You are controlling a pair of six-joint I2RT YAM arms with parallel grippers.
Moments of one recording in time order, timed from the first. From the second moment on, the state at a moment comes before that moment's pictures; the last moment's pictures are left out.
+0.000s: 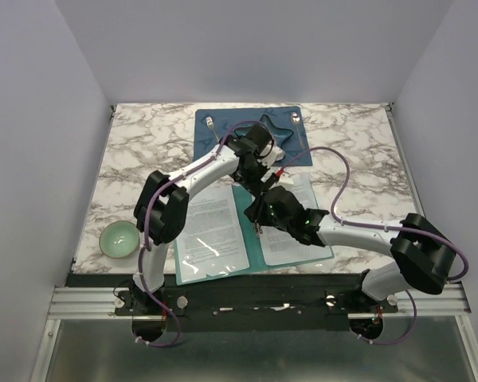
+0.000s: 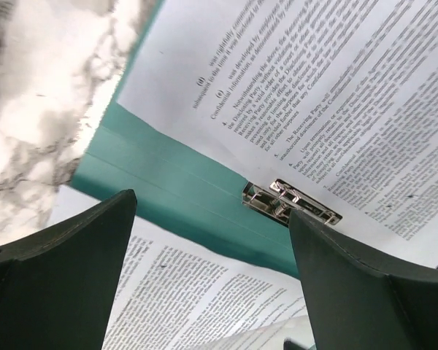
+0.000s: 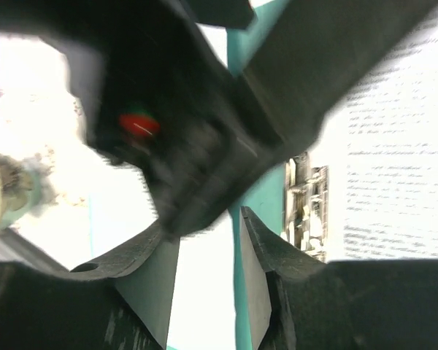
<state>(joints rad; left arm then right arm) -0.69 2.03 1.70 -0.87 0.14 0.06 0.94 1.46 0.72 0.15 0.26 0.87</state>
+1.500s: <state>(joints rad) -0.20 1.49 1.25 -0.88 0.41 0.10 0.94 1.89 1.23 -0.47 0.30 0.62</state>
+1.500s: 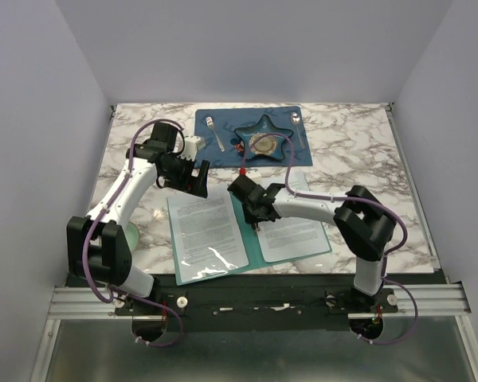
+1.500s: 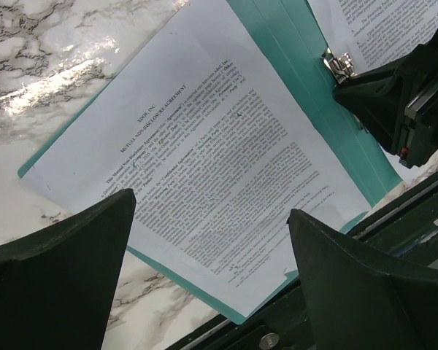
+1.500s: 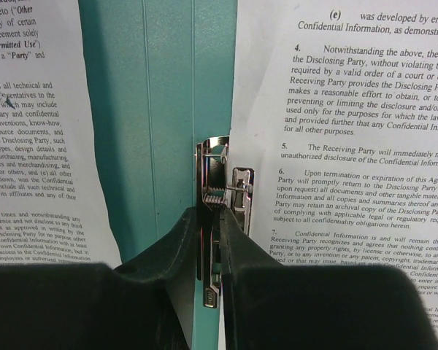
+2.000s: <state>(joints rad) -0.16 1.49 1.23 -0.87 0.43 0.14 0.94 1.80 1.13 -0.49 0.36 0.75</state>
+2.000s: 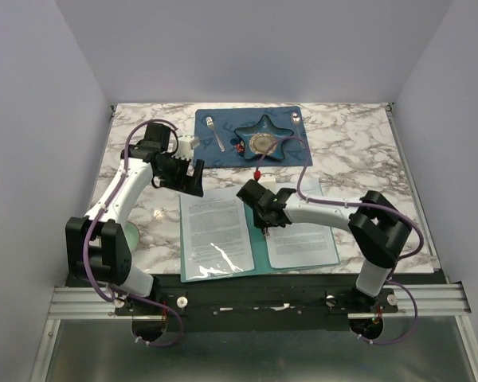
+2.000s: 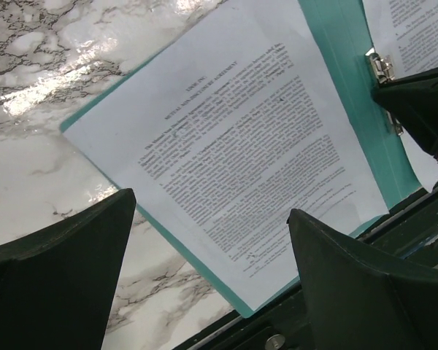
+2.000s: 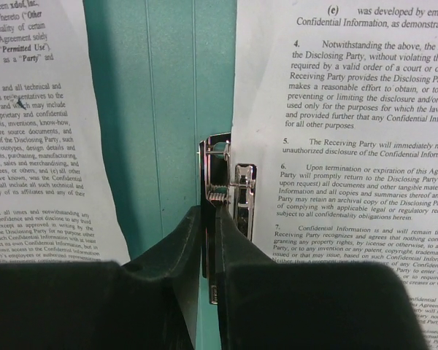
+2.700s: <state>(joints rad) 0.04 1.64 1.26 -0.87 0.70 0.15 0.81 1.40 1.01 -0.54 0.35 0.85</state>
